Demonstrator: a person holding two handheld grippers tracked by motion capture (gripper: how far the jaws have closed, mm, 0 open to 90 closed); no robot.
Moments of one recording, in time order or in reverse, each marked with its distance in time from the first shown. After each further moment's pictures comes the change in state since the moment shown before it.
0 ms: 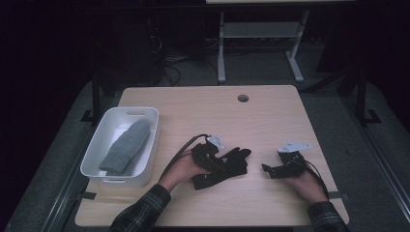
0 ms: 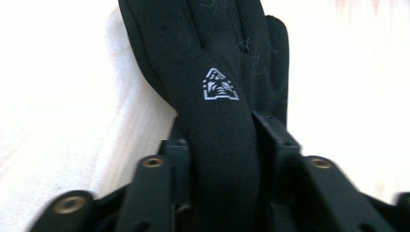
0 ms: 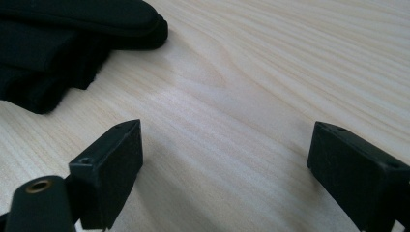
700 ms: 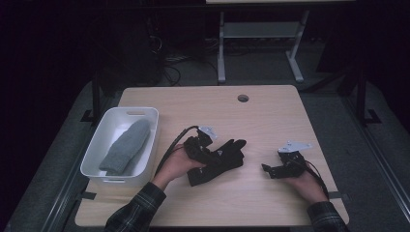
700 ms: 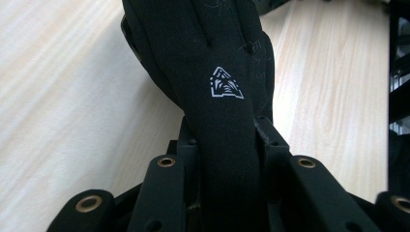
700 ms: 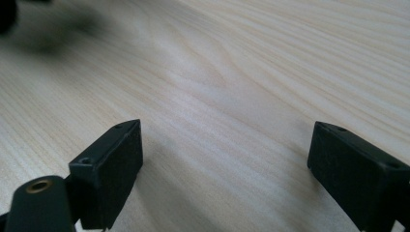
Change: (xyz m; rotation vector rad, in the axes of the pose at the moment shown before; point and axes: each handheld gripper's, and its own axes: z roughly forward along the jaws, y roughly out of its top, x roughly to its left) left arm -0.008 0.011 -0.053 -0.052 0.033 -0.107; right arm 0.000 0.000 0.000 0.004 0.001 0.006
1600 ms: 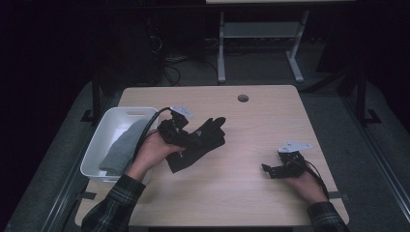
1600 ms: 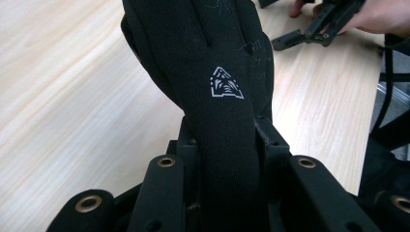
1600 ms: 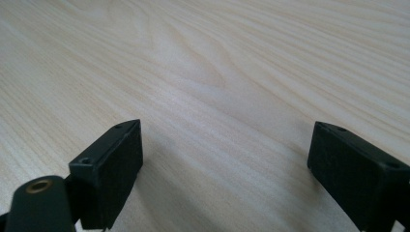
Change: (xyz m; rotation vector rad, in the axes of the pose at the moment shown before) left arm 0.008 -0.002 -0.090 -0.075 0.121 -0.083; right arm 0.000 0.000 0.000 -0.002 -0.004 0.002
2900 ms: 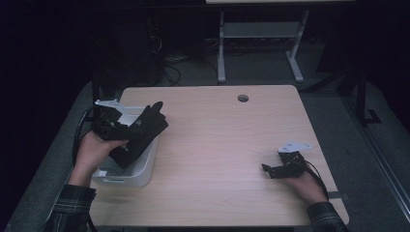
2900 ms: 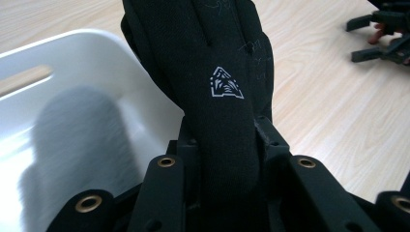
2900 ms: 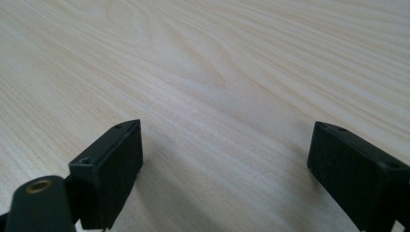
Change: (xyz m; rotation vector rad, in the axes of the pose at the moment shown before) left arm 0.059 -0.090 -0.122 -0.118 0.227 -0.235; right arm 0.000 0.000 0.000 -0.004 -0.006 -0.002
